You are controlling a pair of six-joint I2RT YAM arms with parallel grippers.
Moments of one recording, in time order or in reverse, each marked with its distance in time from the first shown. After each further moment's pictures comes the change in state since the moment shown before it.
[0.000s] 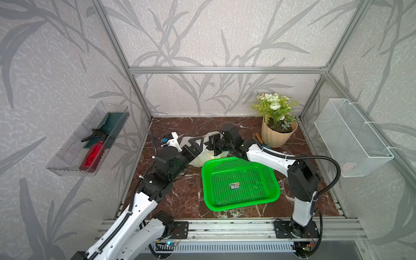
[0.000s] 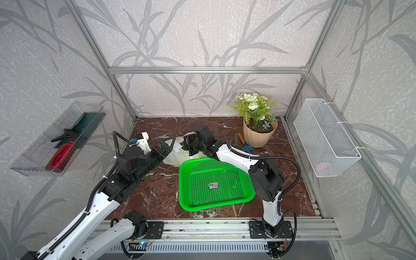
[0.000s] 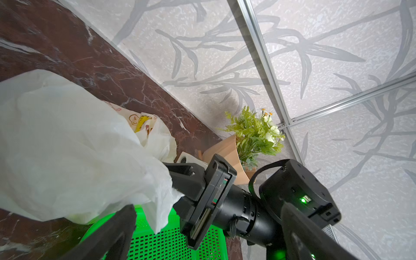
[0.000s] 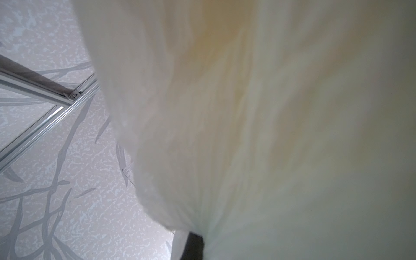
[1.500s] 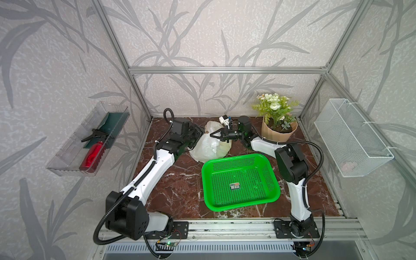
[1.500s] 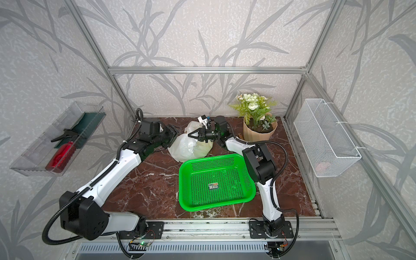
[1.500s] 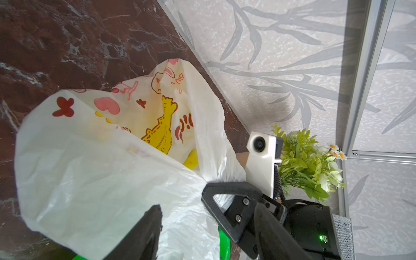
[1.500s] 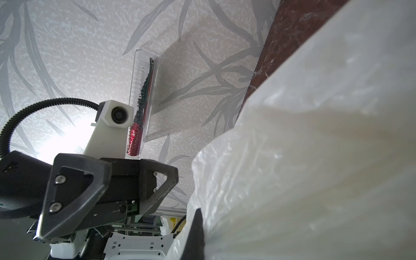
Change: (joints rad) left arm 0.180 0.571 0.327 -0.071 0.206 -0.097; right arm -0.257 0.220 0.047 0.417 -0.569 -0.925
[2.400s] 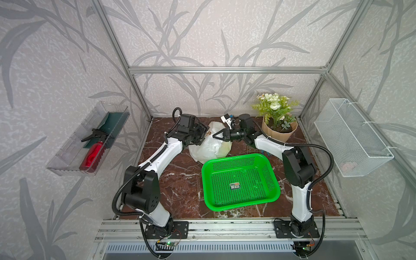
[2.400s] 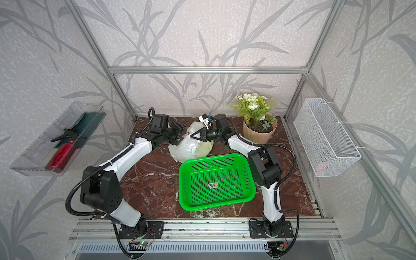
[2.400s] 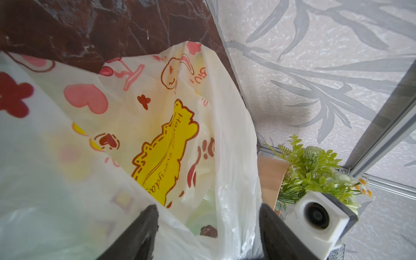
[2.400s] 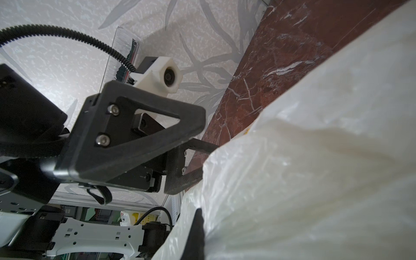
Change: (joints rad) left arm 0.018 0.253 0.111 0.021 0.151 -0.168; right arm 0.000 -0.087 -0.004 -0.296 0.059 -0.330
